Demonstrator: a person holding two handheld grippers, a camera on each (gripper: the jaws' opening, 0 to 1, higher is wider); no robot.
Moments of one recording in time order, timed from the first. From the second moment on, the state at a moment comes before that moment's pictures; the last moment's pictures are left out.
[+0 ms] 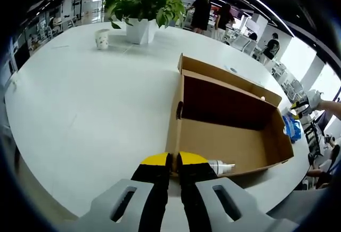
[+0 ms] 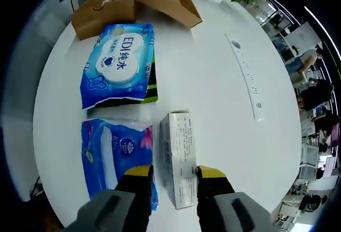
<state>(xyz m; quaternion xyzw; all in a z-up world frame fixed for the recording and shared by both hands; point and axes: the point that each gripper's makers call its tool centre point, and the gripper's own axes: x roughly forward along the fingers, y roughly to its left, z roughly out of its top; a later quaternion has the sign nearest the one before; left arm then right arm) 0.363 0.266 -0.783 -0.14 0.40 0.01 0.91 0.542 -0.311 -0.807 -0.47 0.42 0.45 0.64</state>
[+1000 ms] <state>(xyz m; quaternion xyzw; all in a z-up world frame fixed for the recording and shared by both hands) 0.365 0.258 -0.778 -0.08 0.40 -0.02 0.91 0.489 -0.289 -0.731 -0.38 0.38 0.37 0.76</state>
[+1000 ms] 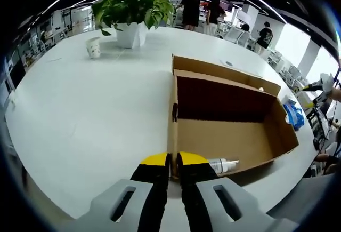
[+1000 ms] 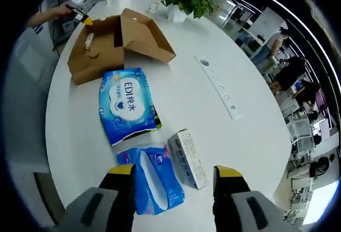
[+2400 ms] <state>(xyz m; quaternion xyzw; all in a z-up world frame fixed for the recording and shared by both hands) 0.393 0.211 -0.735 0.04 0.39 -0.21 0.90 0.363 -0.230 -0.680 -0.15 0.30 0.25 0.91</state>
